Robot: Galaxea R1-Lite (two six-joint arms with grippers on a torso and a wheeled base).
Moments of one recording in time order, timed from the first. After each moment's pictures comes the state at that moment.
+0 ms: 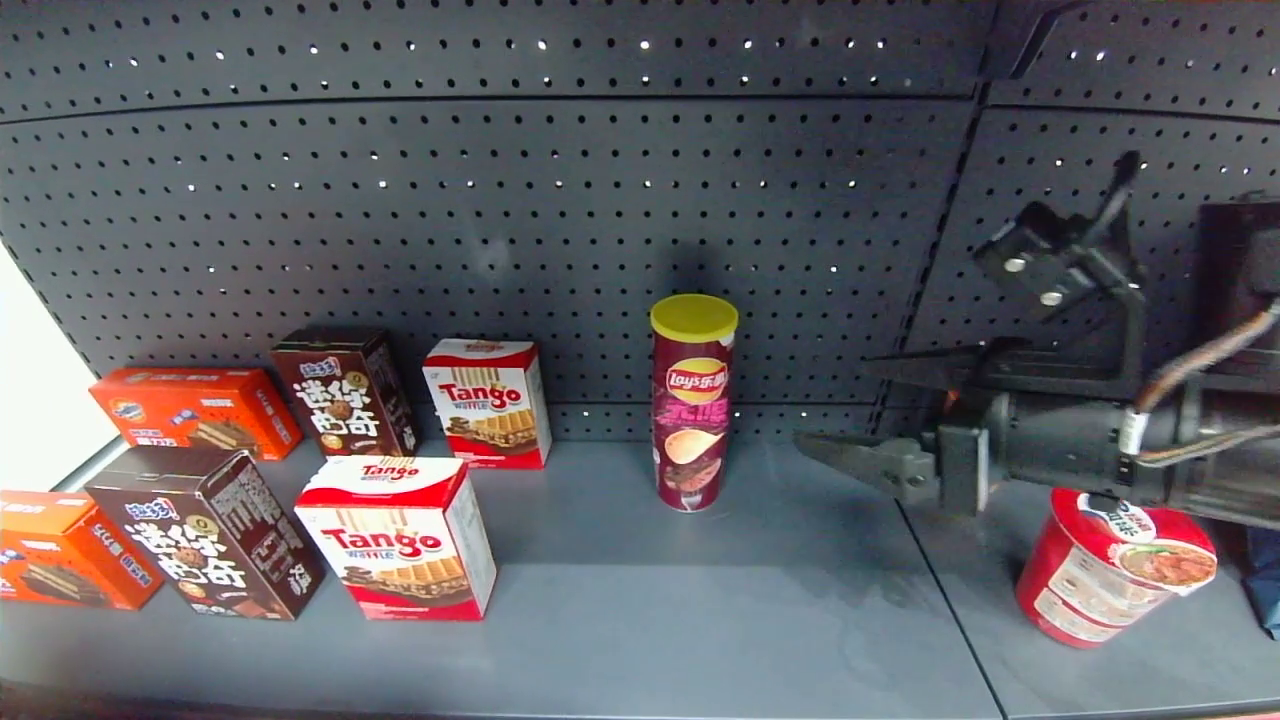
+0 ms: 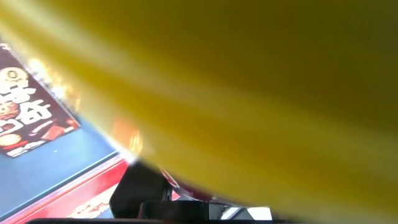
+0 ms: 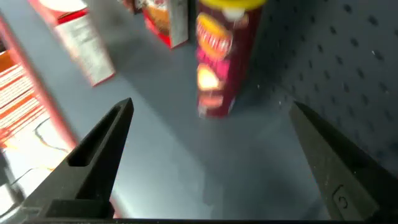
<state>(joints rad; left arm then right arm) -0.55 0.53 -0.52 0.25 -0.10 -0.05 0.63 1.46 -0.95 -0.28 0.18 -0.15</state>
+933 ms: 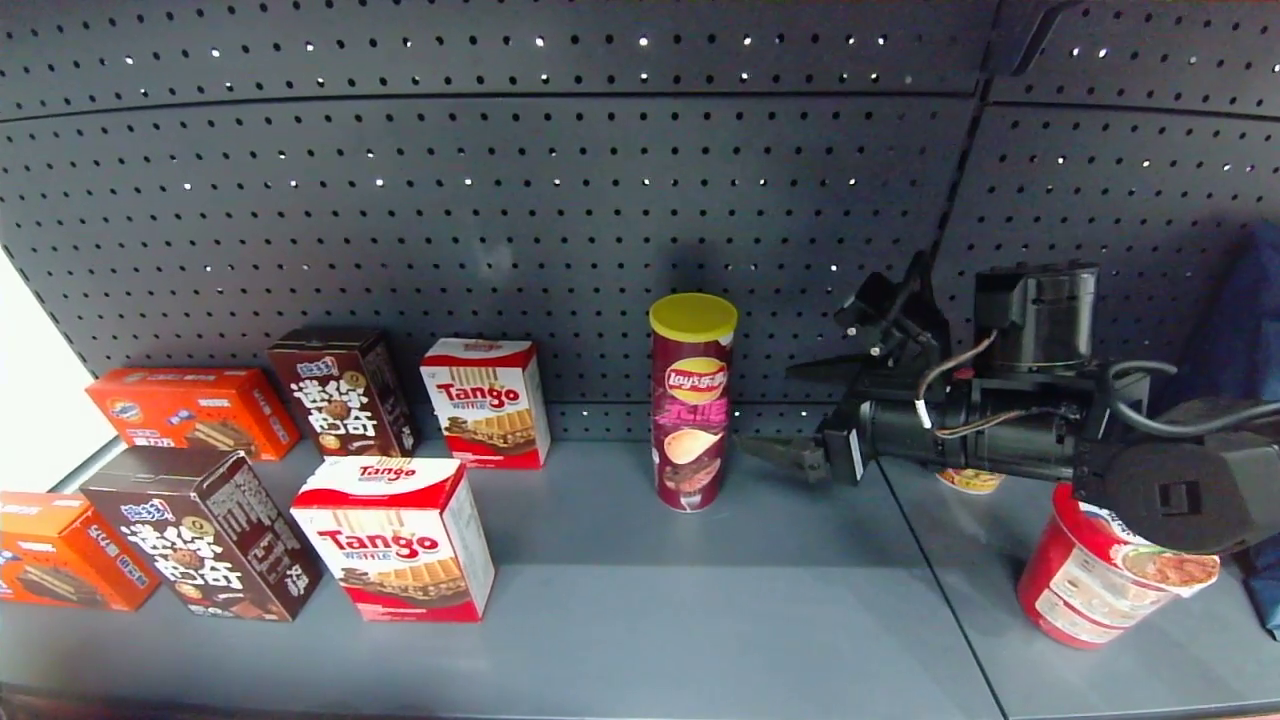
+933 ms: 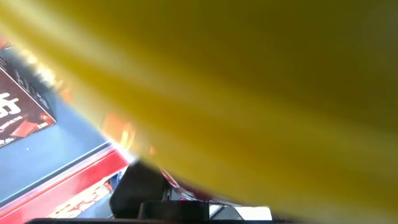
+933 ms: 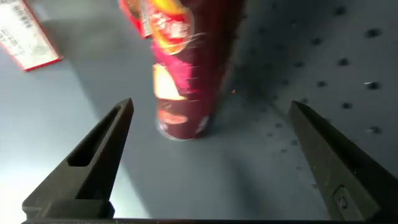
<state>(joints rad) -0.56 0.53 -0.51 0.26 -0.15 -0.10 0.49 1.77 -1.02 -0.50 0.38 -0.32</state>
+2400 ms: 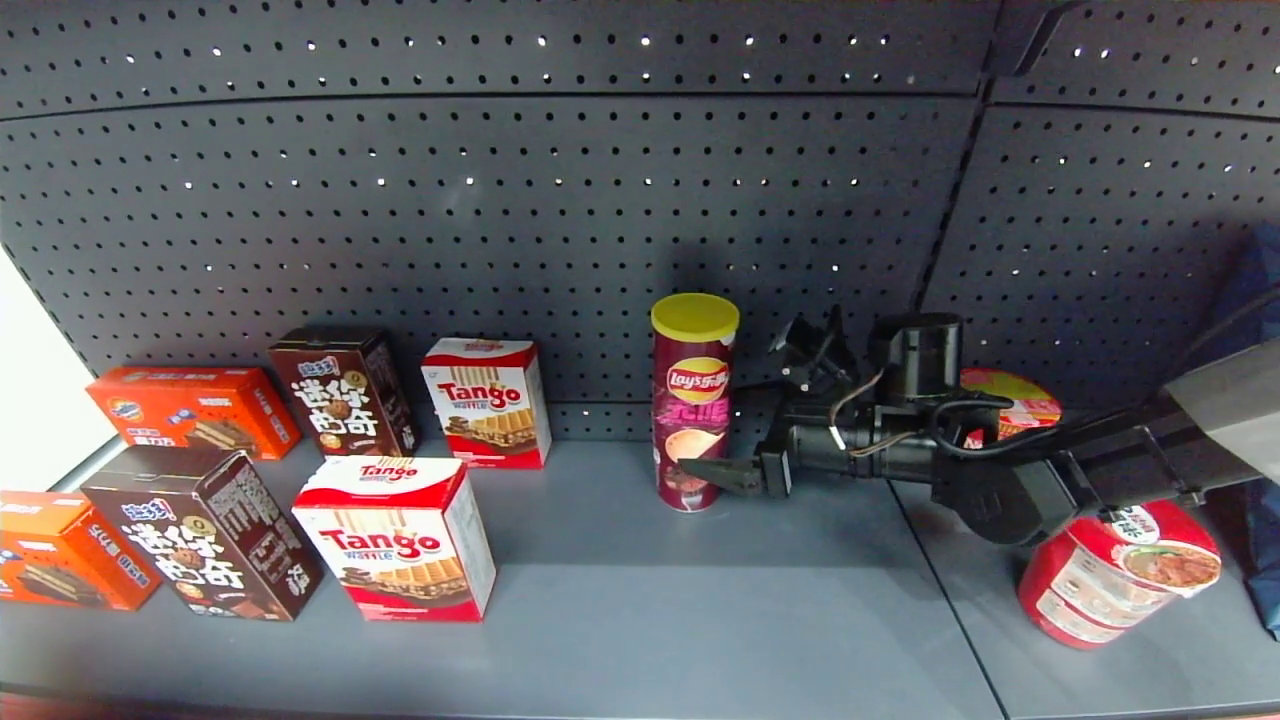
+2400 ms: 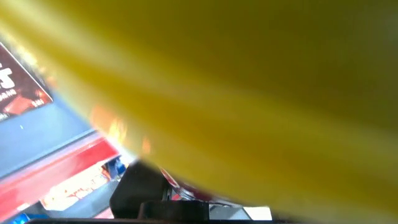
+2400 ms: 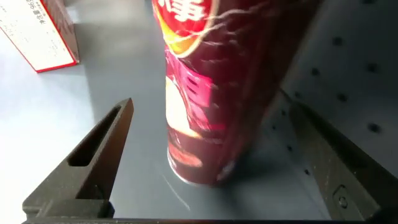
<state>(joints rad) -0.54 0.48 -0.44 0.27 -0.14 -0.12 0.49 2.04 -1.14 -0.68 0.61 -0.30</state>
